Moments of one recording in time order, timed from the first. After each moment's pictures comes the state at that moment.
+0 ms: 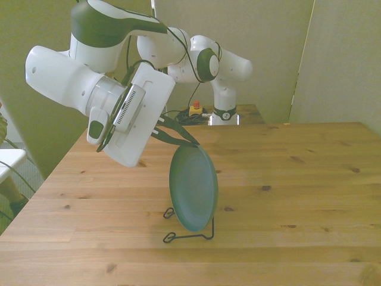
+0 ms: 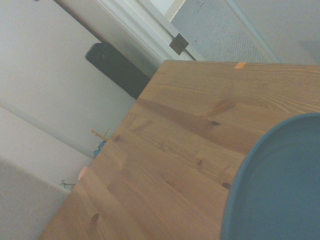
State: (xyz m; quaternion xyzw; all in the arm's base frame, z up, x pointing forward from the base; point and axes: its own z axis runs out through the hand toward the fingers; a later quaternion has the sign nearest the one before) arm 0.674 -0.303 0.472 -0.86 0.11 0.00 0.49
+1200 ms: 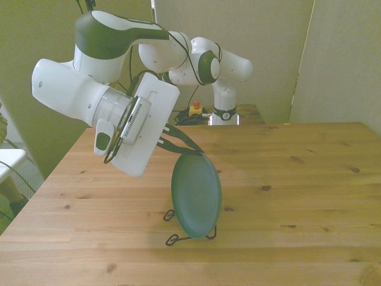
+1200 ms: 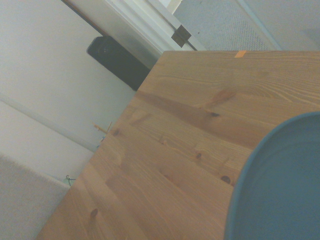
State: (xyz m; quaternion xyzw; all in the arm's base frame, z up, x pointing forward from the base) arm 0.681 -0.296 0.454 -0.86 0.11 0.01 0.49
